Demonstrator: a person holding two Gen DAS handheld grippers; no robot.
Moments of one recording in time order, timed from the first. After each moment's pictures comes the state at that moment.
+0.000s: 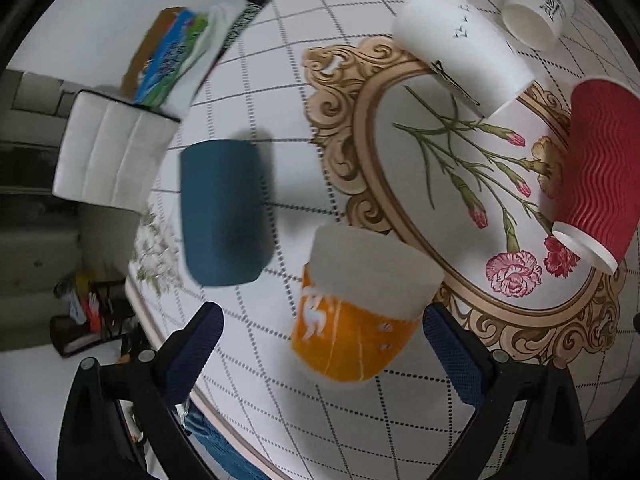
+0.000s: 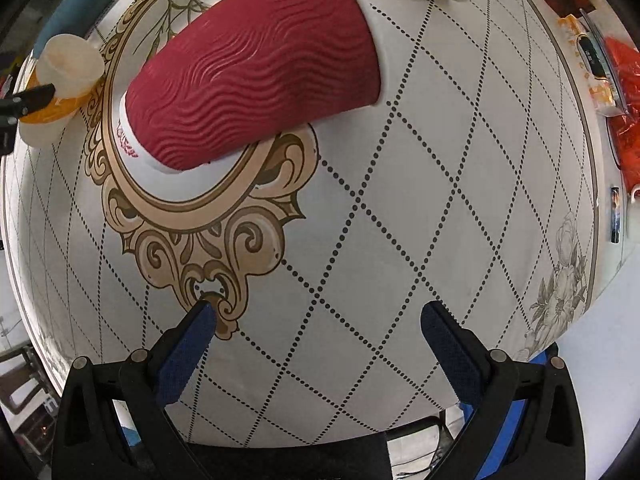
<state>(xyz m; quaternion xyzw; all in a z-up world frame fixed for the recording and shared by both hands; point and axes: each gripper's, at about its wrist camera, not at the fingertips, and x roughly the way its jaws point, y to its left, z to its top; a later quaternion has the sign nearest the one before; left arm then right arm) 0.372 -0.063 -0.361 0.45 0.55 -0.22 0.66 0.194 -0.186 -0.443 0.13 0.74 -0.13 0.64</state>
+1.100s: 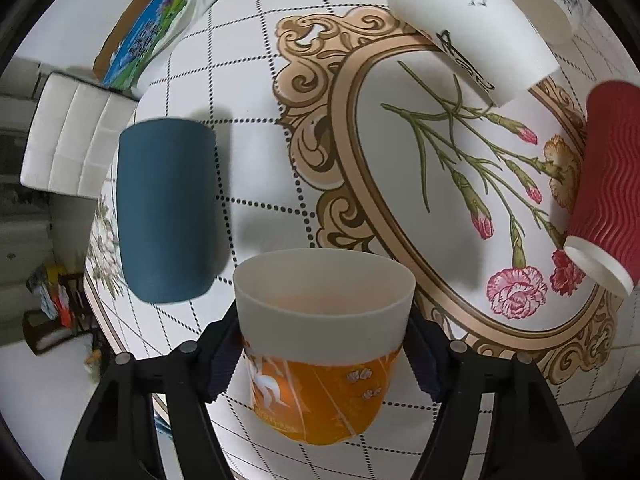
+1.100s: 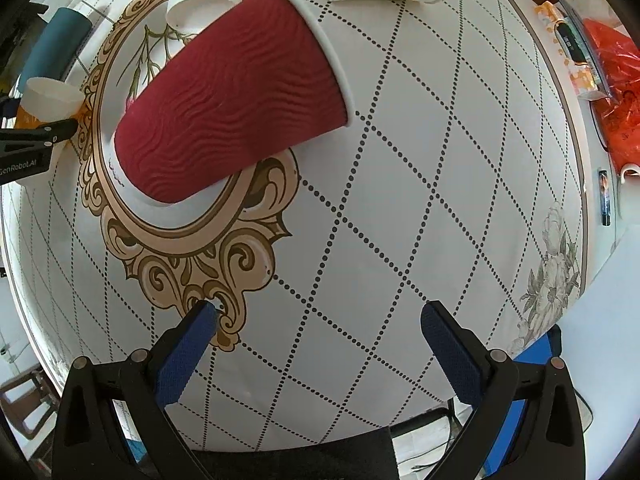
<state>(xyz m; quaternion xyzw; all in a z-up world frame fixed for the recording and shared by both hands) 0.392 -0.058 -0.401 0.41 0.60 -0.24 0.65 0.207 -0.205 -0.443 0.16 0.73 -0.16 0.64</state>
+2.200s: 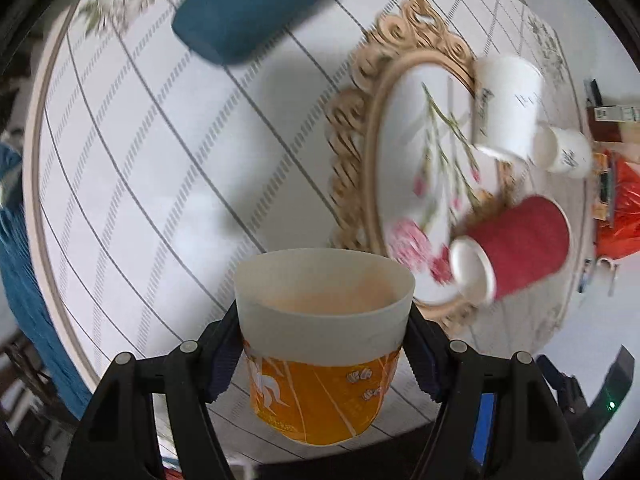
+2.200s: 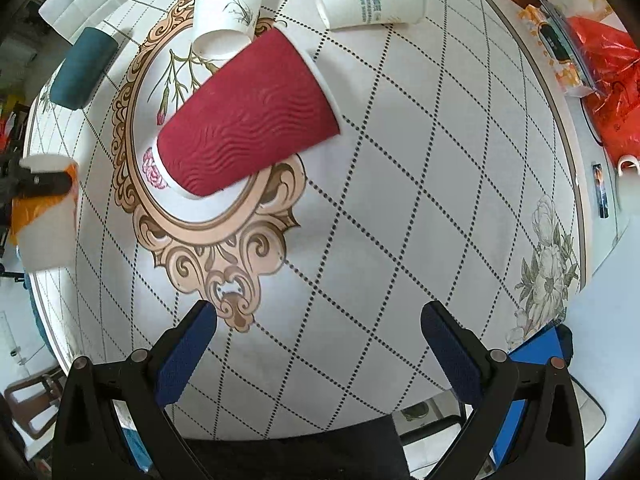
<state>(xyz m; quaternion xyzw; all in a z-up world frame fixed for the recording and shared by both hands) 0.355 0.055 -0.377 0.02 0.78 -0.14 0.61 0.152 -0.198 -0.364 0.18 0.70 -0.15 0.68</state>
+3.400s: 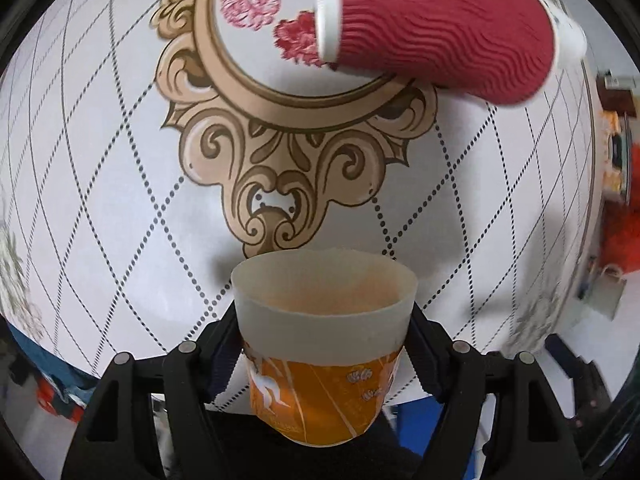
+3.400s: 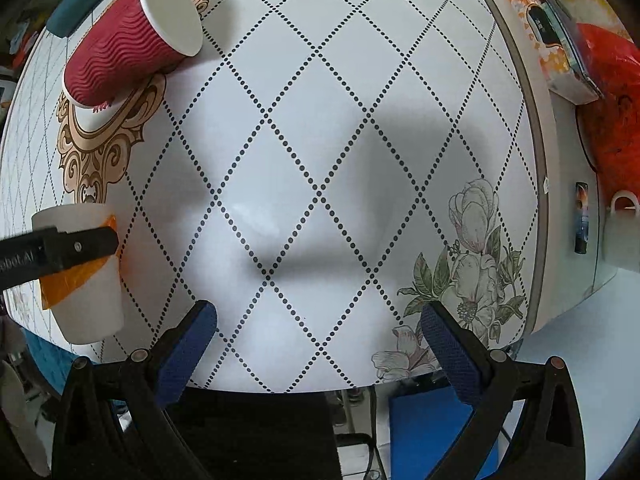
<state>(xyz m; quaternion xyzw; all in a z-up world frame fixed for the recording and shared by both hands) 0.180 -0.135 -0.431 -0.04 0.79 -0.06 0.61 -0.083 -0.334 -0.343 0.07 0.73 -0.08 0.68</state>
